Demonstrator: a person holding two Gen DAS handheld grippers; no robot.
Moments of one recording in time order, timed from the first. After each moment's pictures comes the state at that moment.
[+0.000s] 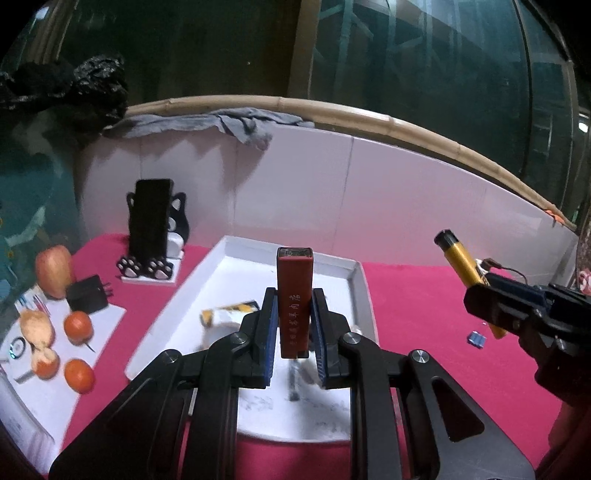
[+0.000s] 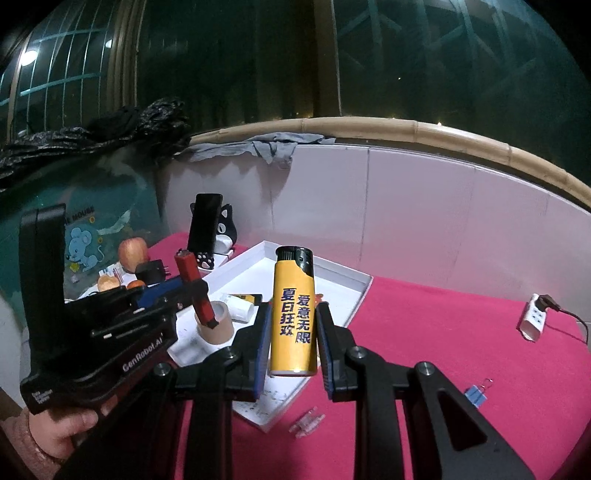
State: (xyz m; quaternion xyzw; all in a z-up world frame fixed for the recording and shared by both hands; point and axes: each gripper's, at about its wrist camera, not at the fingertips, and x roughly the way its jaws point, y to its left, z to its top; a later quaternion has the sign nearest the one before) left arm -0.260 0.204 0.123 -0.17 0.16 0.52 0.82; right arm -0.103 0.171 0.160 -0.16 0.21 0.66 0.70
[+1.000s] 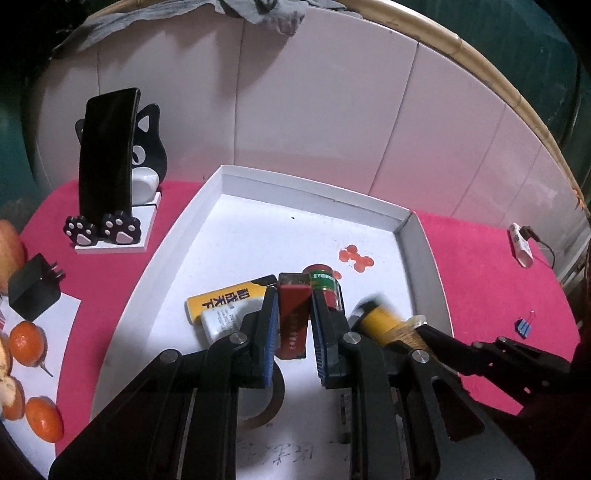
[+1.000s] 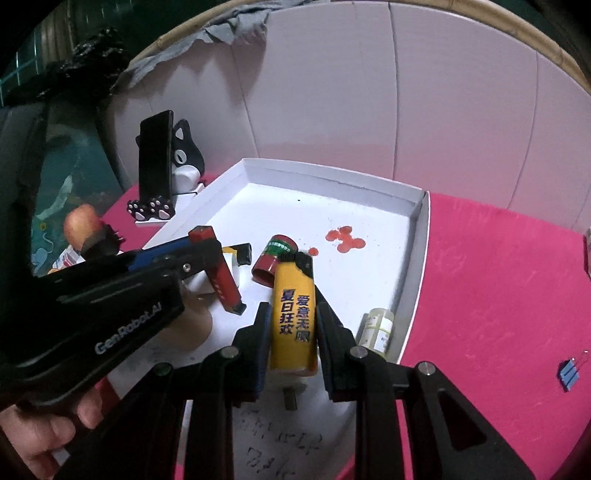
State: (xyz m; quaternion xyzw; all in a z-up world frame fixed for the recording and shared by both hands) left arm -0.232 0.329 0.064 -0.26 0.28 0.48 0.79; right arm -0.110 0.293 0.060 -0.21 0.36 0.60 0.68
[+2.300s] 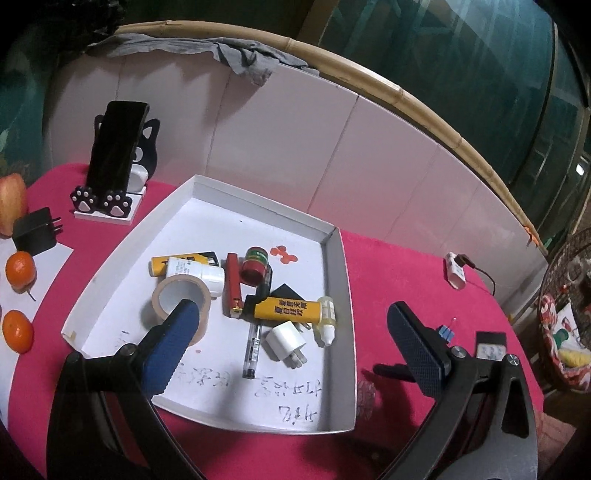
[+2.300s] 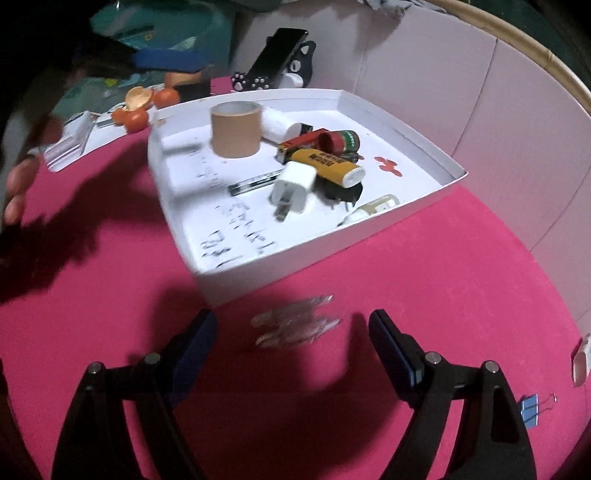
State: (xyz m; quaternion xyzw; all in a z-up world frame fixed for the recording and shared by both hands) left arm -0.246 0.238 0.094 -0.30 0.18 0.44 0.83; right arm -0.107 0.204 0.018 -0.39 0.23 0.72 0.53
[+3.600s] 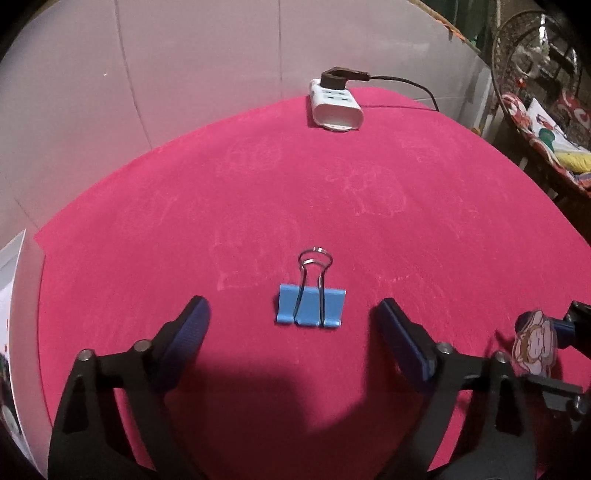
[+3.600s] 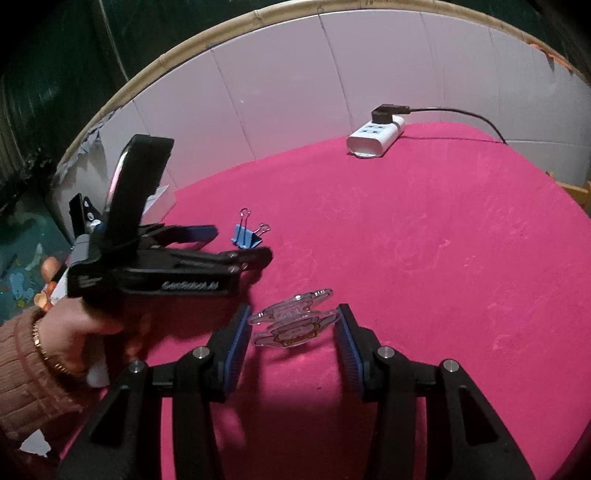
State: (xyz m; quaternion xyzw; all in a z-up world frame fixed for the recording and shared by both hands) left arm 0.094 0.199 0.000 -0.11 0.42 0.24 0.87; right arm 0.101 0.010 0.037 -0.08 0.40 0.52 0.75
